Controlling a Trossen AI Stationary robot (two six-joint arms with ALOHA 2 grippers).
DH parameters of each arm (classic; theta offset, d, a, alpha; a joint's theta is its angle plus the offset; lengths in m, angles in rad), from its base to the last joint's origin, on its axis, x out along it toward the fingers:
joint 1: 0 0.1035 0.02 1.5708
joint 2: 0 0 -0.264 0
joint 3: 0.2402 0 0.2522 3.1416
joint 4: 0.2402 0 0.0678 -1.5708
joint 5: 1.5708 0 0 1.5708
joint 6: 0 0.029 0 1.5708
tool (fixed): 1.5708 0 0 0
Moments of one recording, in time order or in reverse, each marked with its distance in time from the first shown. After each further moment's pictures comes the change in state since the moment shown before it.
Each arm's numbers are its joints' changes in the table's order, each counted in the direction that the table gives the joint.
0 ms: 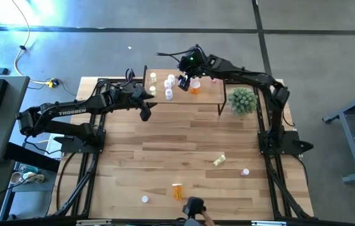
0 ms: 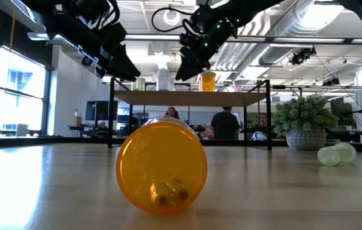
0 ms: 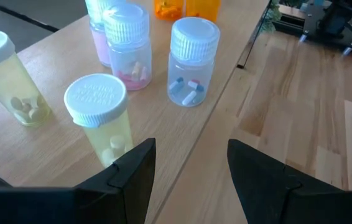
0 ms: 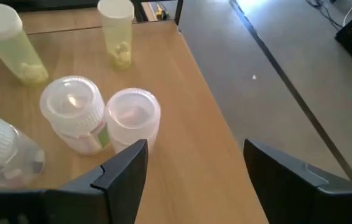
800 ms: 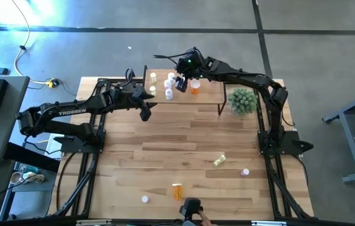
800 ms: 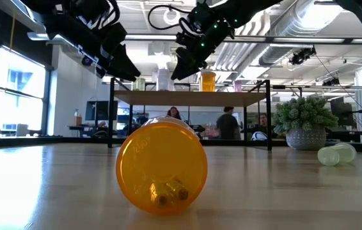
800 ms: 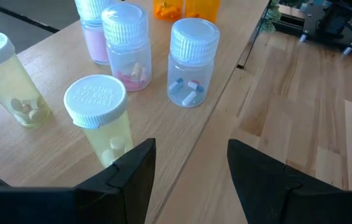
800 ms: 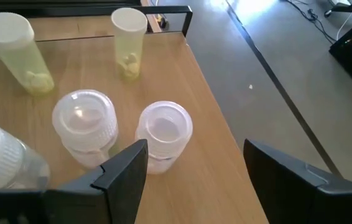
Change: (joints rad) left arm 0.000 0.000 0.000 -0.002 0.000 0.003; right arm 0.025 -0.015 -0.002 -0.051 0.027 -0.019
